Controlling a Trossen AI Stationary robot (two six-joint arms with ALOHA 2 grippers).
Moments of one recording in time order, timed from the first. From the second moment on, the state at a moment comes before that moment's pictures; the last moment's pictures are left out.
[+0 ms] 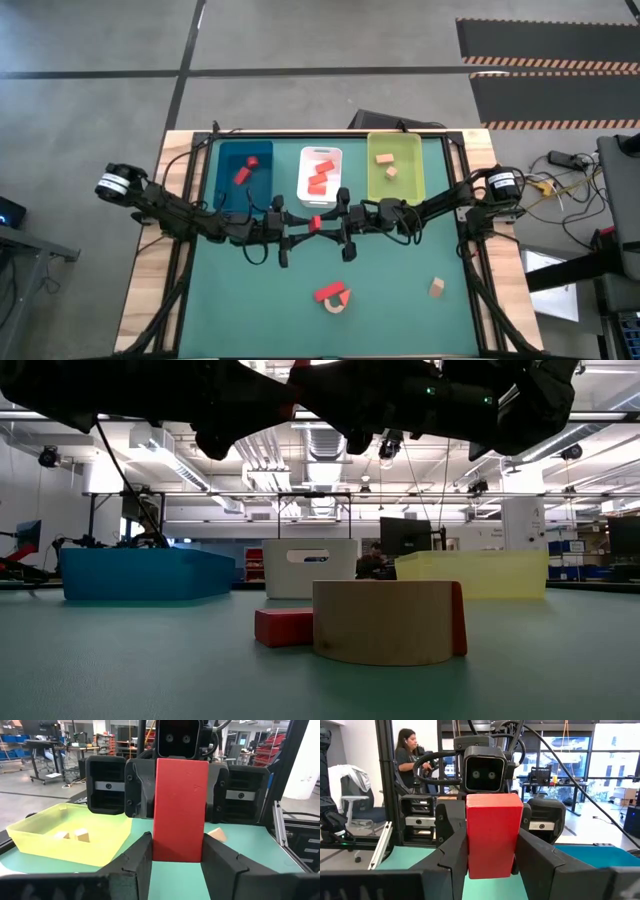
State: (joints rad) left arm -0.27 1.41 0.51 0.91 -0.40 -0.09; right arm 0.08 1.79 0.76 1.20 -0.02 -0.02
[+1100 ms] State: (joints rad) left arm -0.25 1.18 0.55 0.46 -0.60 -0.30; right arm 0.02 1.25 0.76 0.29 0.21 -0.05
